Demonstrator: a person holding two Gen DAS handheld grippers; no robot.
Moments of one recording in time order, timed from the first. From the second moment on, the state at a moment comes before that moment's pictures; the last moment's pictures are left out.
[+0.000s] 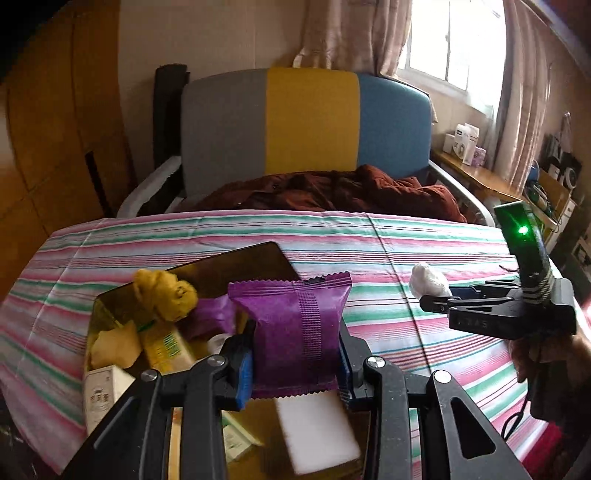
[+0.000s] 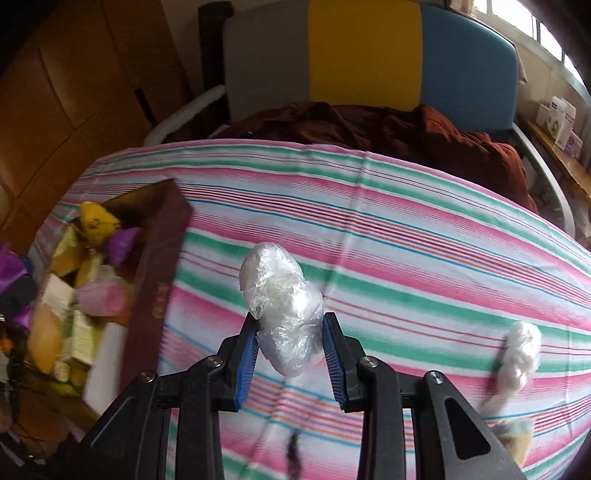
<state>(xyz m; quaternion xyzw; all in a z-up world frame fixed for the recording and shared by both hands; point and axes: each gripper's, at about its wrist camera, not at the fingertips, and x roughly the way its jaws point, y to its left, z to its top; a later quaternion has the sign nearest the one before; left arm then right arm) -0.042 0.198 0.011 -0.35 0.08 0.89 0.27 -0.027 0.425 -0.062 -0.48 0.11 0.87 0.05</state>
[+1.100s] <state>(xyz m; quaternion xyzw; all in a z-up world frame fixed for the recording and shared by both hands) -0.070 0.085 0.004 -0.35 0.02 0.91 0.22 -0.049 0.278 -0.031 -0.45 0.11 0.89 -0.01</state>
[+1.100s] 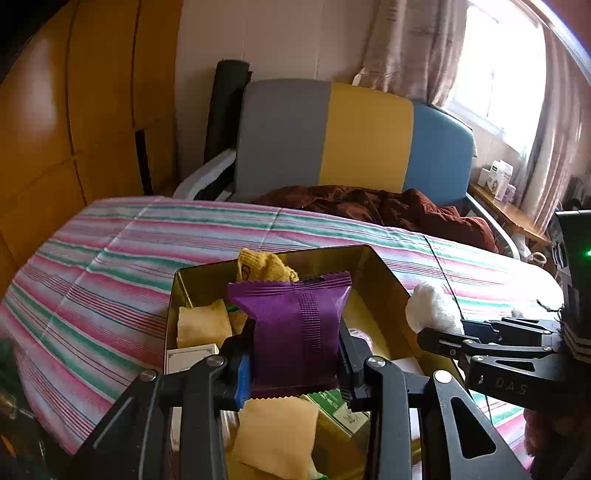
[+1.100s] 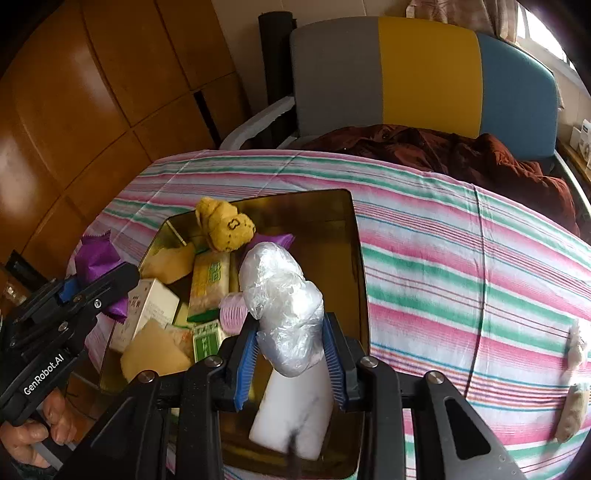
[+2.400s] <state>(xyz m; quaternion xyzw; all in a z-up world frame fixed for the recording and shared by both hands) -0.033 0.079 0.011 -0.31 0.05 0.93 0.19 -0.015 0.246 -0.025 -0.41 0.05 0.91 0.06</state>
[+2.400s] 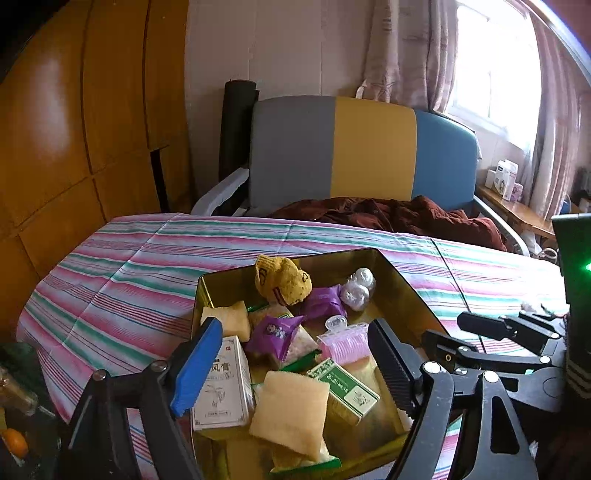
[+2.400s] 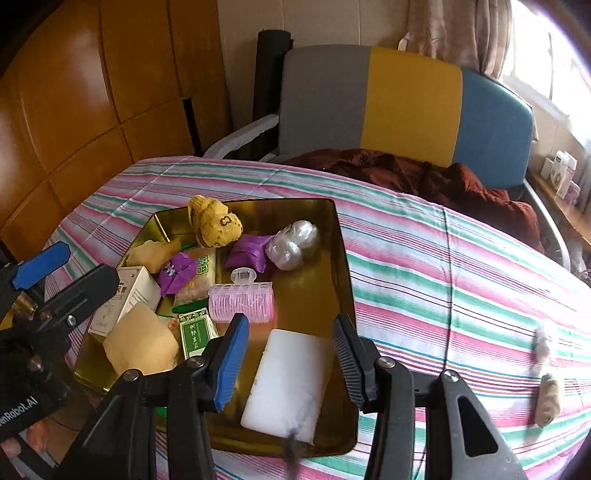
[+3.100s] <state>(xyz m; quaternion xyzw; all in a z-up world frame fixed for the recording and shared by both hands) -0.001 0.102 0.005 -0.31 0.09 0.92 0.23 0.022 0.274 -0.021 -0.40 0.06 0.91 0.11</state>
